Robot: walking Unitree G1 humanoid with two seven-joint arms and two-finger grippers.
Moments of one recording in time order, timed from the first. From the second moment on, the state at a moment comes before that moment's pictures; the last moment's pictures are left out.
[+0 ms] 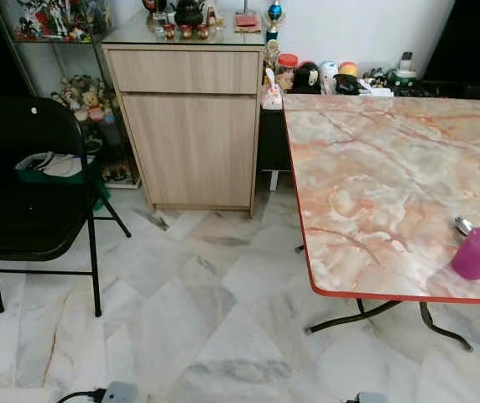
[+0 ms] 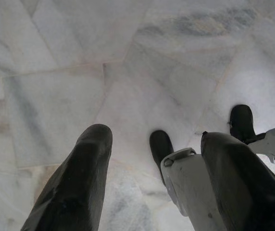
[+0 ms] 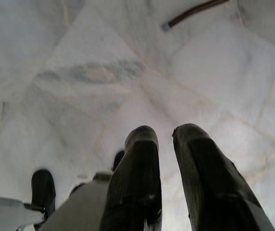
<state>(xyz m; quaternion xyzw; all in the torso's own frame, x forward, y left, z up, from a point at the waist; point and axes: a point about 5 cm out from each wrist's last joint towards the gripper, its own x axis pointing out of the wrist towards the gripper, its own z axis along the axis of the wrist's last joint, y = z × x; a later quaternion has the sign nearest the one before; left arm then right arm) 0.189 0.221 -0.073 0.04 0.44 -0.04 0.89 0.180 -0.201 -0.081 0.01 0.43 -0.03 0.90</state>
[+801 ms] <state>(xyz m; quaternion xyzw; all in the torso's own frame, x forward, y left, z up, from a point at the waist) 0.177 0.230 -0.076 0.04 0.45 -0.04 0.89 0.171 -0.195 -0.087 0.08 0.44 -0.07 0.89</state>
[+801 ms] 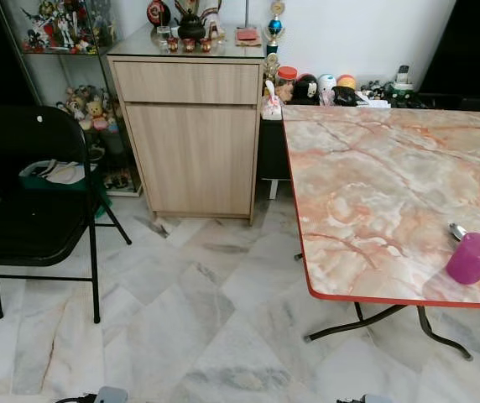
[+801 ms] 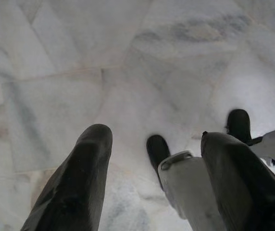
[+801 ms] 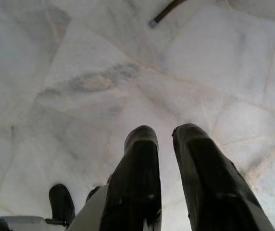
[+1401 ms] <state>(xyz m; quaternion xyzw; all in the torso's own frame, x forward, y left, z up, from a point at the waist) 0.179 0.203 -0.081 0.03 0.45 -0.08 0.89 0.148 -0.210 -0.094 0.07 0.46 -0.09 0.88</state>
